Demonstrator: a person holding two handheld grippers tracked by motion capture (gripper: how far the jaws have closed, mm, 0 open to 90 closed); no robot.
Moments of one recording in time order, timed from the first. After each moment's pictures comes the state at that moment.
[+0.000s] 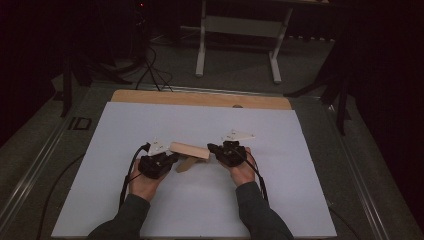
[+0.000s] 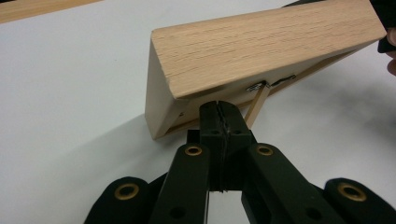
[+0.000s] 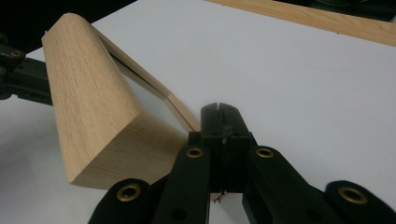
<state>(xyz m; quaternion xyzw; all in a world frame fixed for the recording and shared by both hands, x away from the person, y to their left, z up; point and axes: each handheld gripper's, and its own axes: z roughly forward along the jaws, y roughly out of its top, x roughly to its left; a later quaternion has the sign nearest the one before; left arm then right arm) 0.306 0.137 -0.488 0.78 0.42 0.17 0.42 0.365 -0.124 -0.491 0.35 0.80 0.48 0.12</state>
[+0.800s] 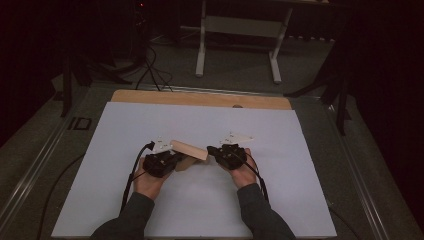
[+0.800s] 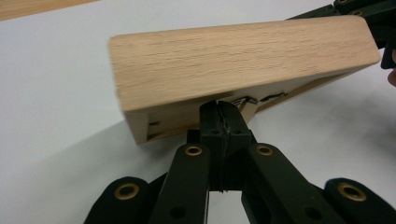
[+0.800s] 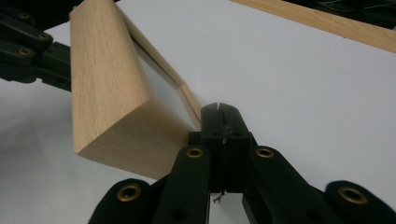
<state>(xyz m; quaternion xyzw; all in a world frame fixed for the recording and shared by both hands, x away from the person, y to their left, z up) 0.311 0.125 -0.488 0.78 0.42 0.16 0.43 0.356 -0.122 -0.488 0.32 0.82 0.46 0.13</state>
